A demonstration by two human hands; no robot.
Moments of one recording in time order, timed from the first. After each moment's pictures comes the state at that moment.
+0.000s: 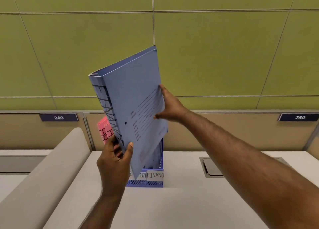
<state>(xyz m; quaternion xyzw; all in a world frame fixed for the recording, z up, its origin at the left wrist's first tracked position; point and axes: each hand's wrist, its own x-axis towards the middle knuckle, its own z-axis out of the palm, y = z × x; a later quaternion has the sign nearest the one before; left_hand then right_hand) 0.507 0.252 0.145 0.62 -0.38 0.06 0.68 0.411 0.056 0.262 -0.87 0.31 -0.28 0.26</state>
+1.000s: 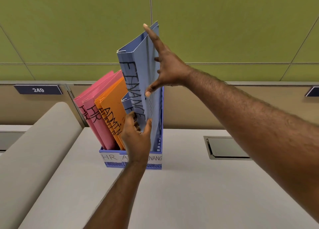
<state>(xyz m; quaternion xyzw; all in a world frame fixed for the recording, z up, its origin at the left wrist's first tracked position) 0.501 0.121 0.078 0.66 -0.36 0.08 0.65 0.442 -0.017 0.252 -0.92 0.15 -0.28 0.24</state>
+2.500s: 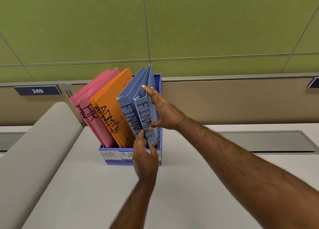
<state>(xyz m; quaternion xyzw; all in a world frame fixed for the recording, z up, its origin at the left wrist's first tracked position) 0.469 0.127 -0.007 0.77 -0.31 -0.03 0.56 0.434 -0.009 0.107 -0.93 0.21 -0.22 0.20</state>
